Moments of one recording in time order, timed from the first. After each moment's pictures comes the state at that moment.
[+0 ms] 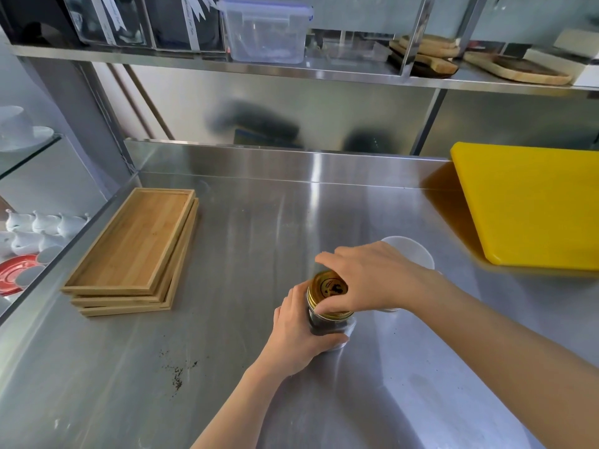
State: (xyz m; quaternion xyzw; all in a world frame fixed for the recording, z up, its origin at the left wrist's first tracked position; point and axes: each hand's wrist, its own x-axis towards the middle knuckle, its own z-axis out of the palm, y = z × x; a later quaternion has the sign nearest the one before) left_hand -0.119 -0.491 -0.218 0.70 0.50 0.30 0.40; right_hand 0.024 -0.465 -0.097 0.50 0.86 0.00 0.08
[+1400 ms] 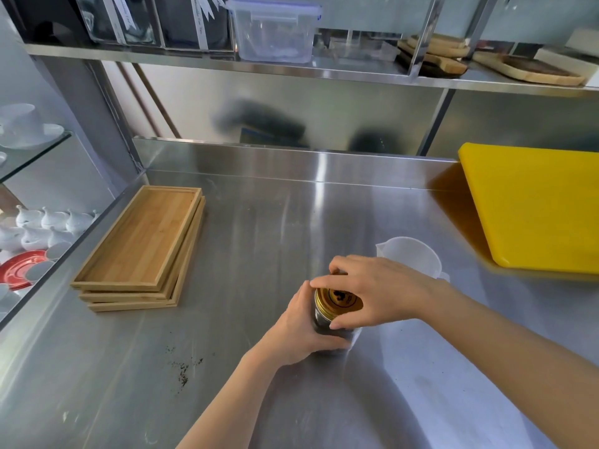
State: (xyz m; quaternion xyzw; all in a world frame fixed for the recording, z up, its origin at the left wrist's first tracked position) left_hand -0.127 -0.473 -0.223 0.68 0.43 0.29 0.52; right_hand 0.036 -0.468 -0.117 0.42 0.91 -0.06 0.04
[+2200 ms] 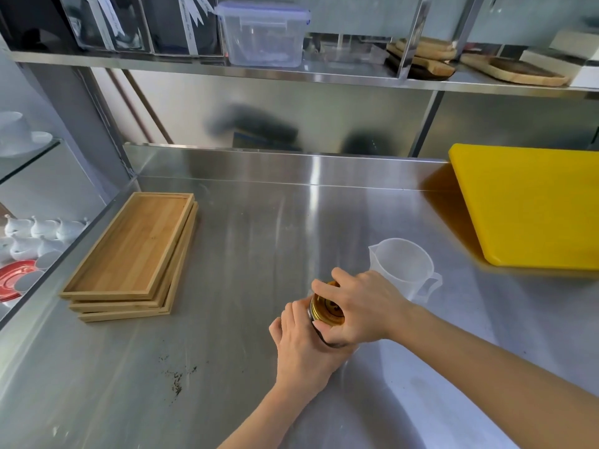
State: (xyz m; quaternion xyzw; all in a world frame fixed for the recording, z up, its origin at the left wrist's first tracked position) left_hand -0.096 -0.512 -0.233 0.66 0.56 0.40 0.30; right_hand 0.024 -0.481 -0.149 0.47 0.88 0.02 -0.08
